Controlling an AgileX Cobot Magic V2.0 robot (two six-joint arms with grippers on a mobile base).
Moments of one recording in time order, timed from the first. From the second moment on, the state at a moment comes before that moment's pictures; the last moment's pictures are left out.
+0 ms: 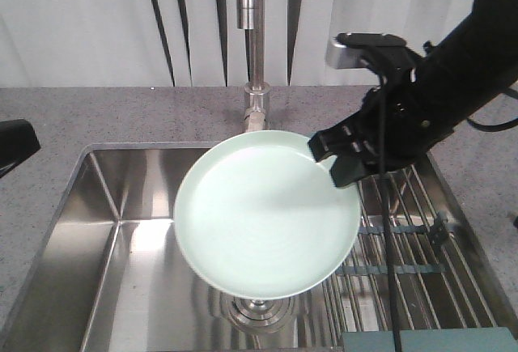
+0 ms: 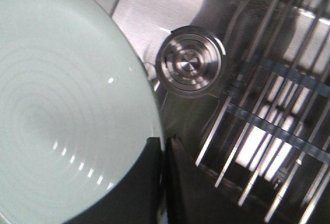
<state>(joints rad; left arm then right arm) 0.11 0.69 -0.72 1.77 -0.84 -2.06 0.40 1.54 -1.48 0.31 1.22 -0.12</state>
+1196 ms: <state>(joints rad) 0.11 0.69 -0.72 1.77 -0.84 -2.06 0.44 1.50 -1.45 -0.33 0.86 0.22</state>
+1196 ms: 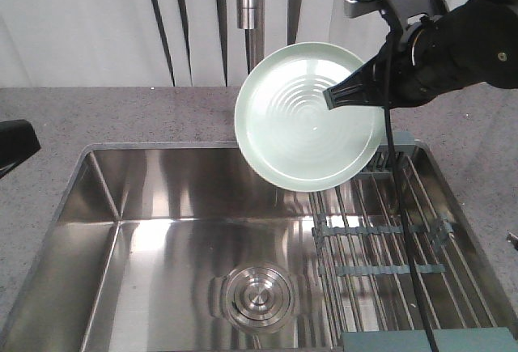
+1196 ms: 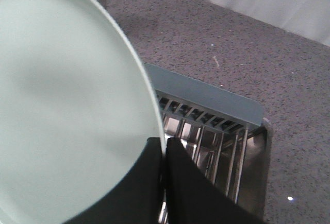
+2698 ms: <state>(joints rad) 0.11 0.69 -0.72 1.77 -0.84 -2.06 0.16 1.82 -1.45 -0.27 1.06 0.01</state>
